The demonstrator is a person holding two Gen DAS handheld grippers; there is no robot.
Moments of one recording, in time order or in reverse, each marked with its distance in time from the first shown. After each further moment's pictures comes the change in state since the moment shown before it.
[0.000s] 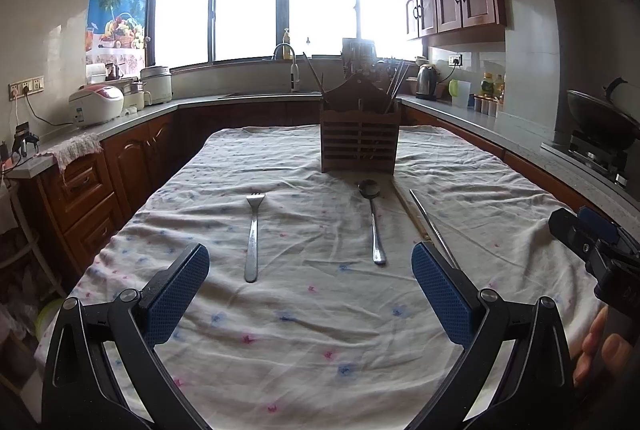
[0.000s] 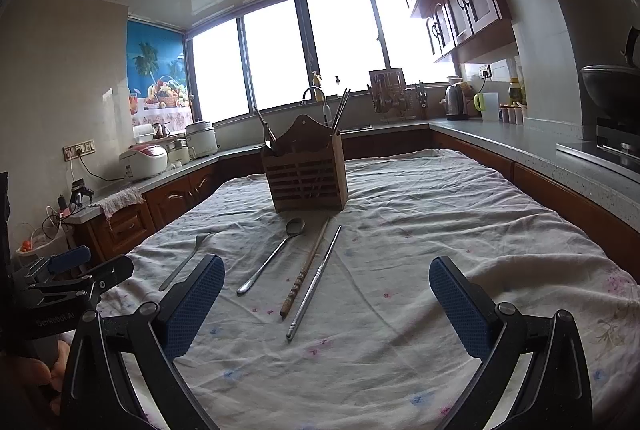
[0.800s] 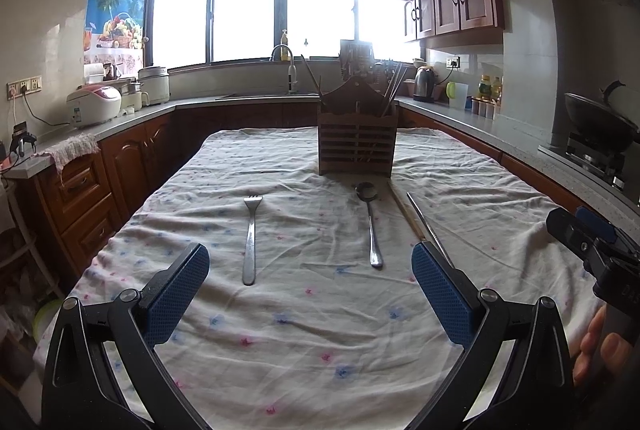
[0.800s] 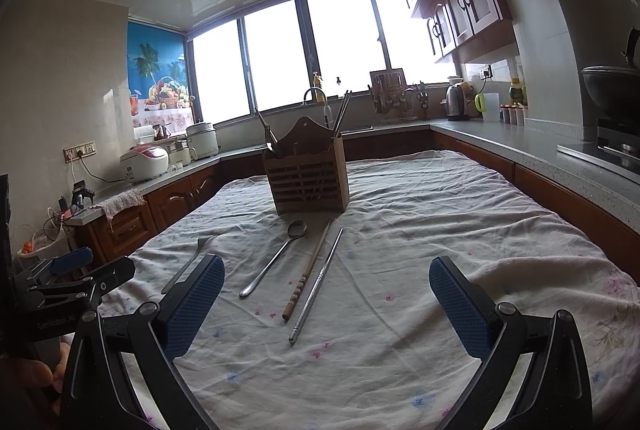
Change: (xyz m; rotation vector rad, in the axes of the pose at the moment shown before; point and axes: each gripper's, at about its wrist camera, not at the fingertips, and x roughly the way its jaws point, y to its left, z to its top) left arm -0.001 -0.001 0.002 -0.003 -0.005 -0.009; right arm -0.001 0.002 0.002 0.002 -0.003 0.001
